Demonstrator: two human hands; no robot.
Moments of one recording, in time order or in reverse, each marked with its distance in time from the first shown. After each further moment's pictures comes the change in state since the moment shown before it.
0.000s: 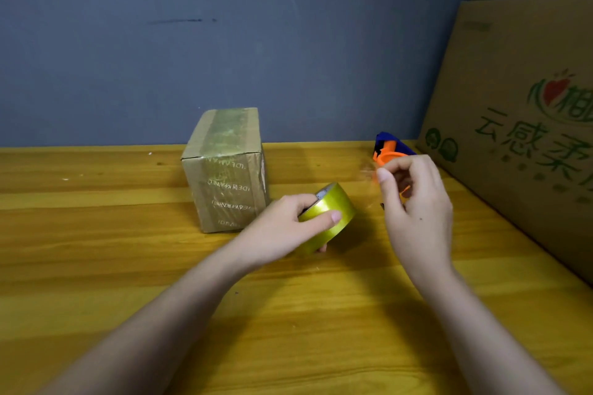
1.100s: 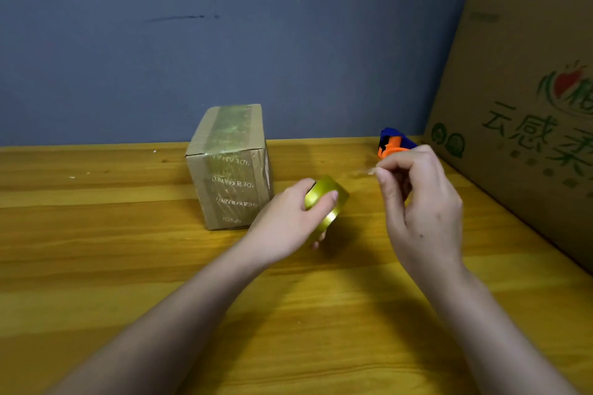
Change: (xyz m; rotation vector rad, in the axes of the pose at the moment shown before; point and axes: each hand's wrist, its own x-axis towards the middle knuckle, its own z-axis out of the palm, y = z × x) left_hand 0.004 0.001 0.007 0.166 0.217 0.028; right_hand -0.004 -0.018 -0.009 0.034 0.027 -0.344
